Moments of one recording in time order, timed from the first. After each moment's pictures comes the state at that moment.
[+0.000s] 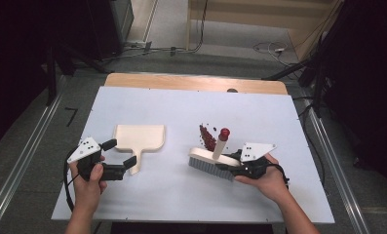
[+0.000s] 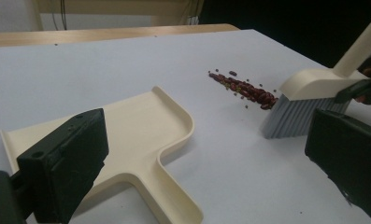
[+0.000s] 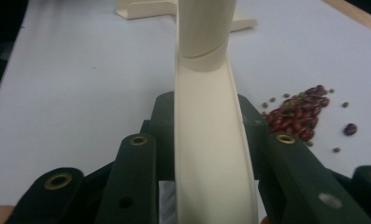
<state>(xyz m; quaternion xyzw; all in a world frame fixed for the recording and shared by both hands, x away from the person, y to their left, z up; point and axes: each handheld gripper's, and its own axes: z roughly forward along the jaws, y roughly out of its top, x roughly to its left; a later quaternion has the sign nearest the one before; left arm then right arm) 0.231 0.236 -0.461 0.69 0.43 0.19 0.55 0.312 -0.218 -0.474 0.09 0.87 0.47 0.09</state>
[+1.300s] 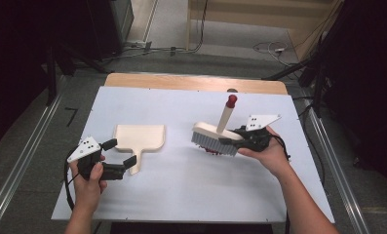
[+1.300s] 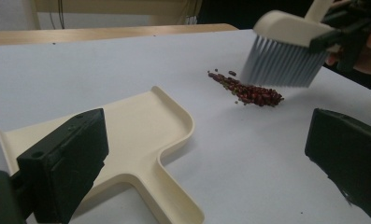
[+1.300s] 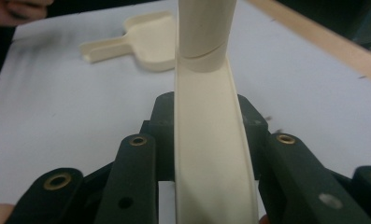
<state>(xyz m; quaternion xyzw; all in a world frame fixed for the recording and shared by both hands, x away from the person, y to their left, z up) 0.233 0.236 -0.462 0.69 0.43 0.18 0.55 0.378 -0.225 -0.442 0.12 0.86 0.49 0.06</state>
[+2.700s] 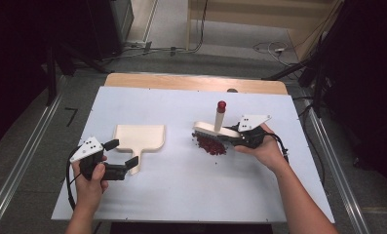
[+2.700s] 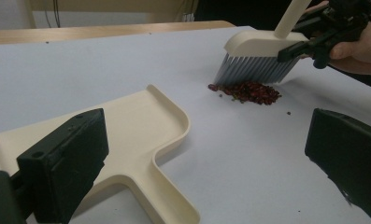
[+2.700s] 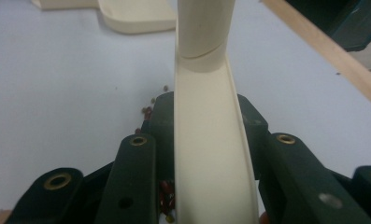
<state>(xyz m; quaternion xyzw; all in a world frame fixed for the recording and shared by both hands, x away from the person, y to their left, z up) 0.233 0.232 -0.462 0.70 0.42 0.18 0.55 0.396 -0.217 -0.462 0.08 0.88 0.45 0.14</state>
